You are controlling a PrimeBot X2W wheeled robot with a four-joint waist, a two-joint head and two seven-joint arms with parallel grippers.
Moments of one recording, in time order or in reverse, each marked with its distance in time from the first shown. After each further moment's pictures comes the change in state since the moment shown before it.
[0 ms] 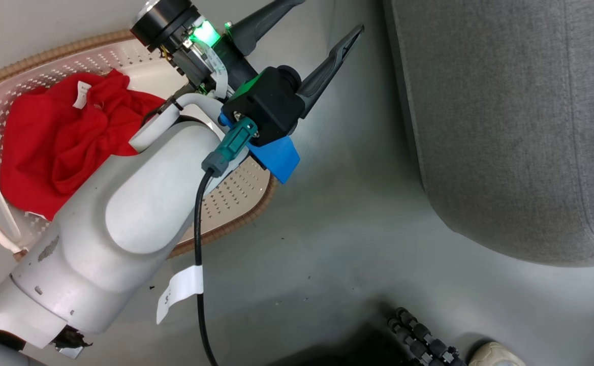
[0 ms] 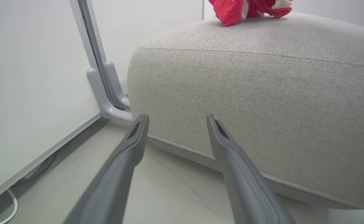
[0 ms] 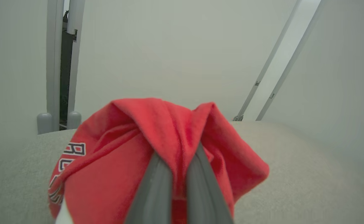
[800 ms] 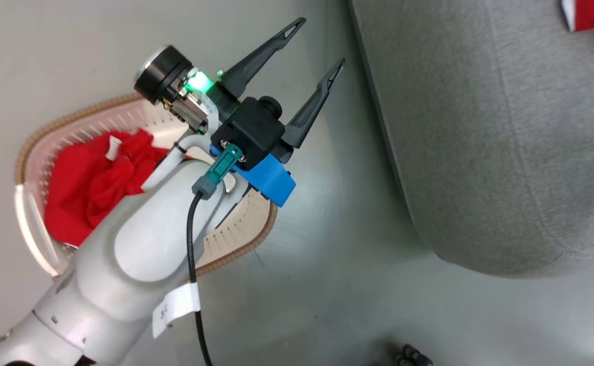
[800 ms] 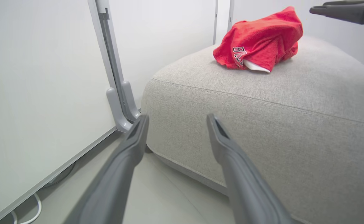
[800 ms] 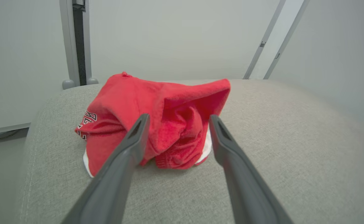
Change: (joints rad) left arm 0.125 -0.023 0.037 0.012 -0.075 0.053 -0.016; right arm 0.350 0.141 0.068 -0.063 0.018 0.000 0.000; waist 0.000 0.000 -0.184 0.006
